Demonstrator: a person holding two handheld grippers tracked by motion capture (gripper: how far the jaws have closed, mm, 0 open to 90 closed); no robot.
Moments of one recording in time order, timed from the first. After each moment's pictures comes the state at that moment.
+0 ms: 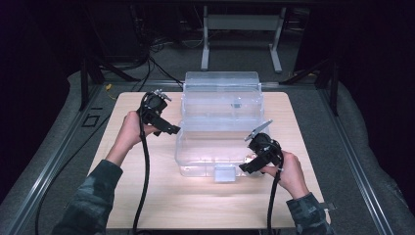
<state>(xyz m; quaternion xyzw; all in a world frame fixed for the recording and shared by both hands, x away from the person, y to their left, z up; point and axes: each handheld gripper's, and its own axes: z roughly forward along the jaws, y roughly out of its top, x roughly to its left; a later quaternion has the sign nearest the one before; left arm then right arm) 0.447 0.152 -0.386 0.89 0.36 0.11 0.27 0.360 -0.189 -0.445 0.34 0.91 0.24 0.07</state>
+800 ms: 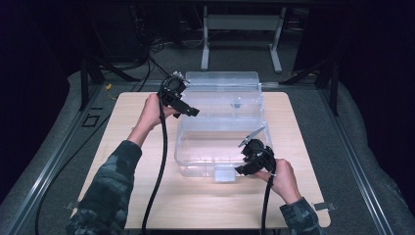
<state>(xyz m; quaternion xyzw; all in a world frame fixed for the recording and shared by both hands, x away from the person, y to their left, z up) 0.498 0.104 -0.371 0.88 0.32 0.10 0.33 0.354 -0.176 -0.462 0.35 0.91 0.23 0.06</state>
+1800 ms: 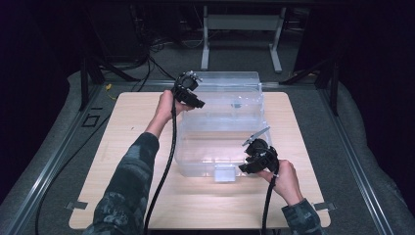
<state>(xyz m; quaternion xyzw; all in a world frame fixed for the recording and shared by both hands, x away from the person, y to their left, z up) 0.536 0.075 -0.401 0.88 0.34 0.15 0.31 0.354 -0.184 -0.464 0.37 0.90 0.24 0.06</state>
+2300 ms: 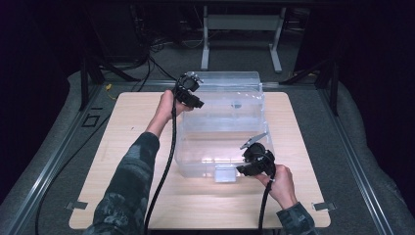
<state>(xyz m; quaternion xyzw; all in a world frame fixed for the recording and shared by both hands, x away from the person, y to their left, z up) 0.532 0.072 -0.399 0.89 0.32 0.14 0.30 0.348 -0.178 -0.477 0.37 0.89 0.25 0.09</state>
